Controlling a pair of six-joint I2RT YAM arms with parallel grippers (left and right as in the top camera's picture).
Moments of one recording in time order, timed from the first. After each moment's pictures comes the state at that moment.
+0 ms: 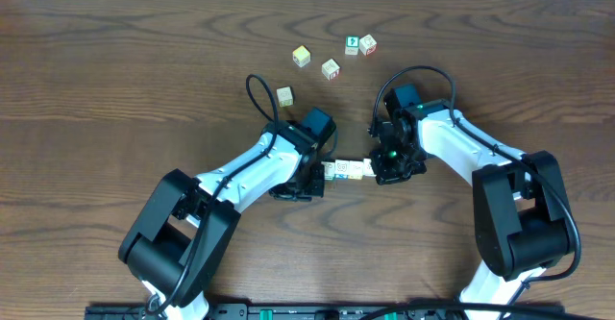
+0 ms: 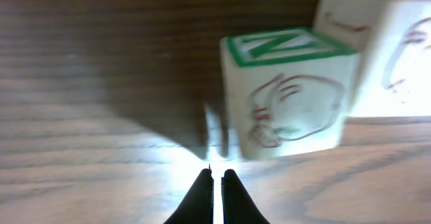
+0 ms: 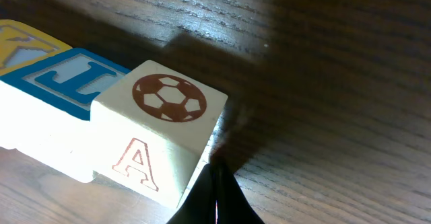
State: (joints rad) left arm -0.63 1.85 1.13 -0.84 0.16 -0.56; right arm 0.31 1.90 1.14 -0.86 -0.25 0.06
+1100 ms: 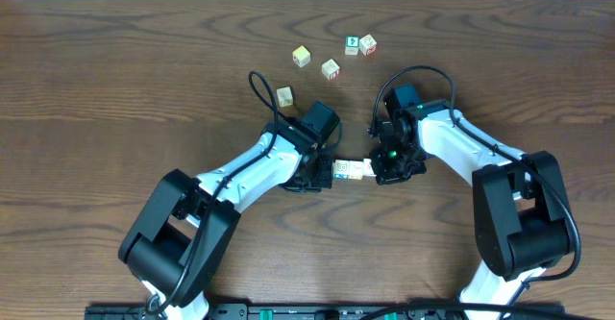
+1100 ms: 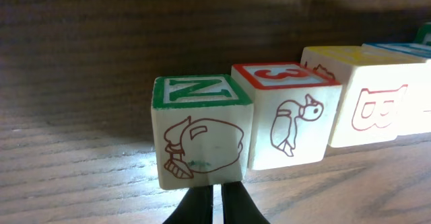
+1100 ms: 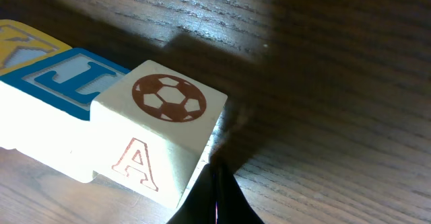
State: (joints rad) left arm -0.63 1.85 1.13 -0.70 0.19 -0.57; right arm 0.31 1.90 1.14 -0.85 -0.25 0.06
